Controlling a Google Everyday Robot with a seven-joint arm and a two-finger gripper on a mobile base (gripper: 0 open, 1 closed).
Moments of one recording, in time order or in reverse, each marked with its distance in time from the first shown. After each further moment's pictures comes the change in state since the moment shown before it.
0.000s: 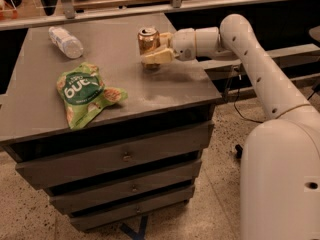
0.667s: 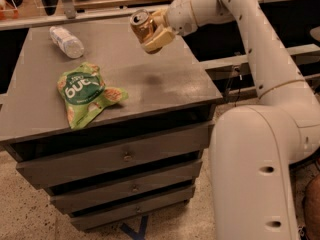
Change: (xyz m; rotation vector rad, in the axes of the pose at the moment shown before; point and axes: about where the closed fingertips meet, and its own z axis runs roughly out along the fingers) arm -0.054 -0.005 -0.009 -0.078 0.232 -0.271
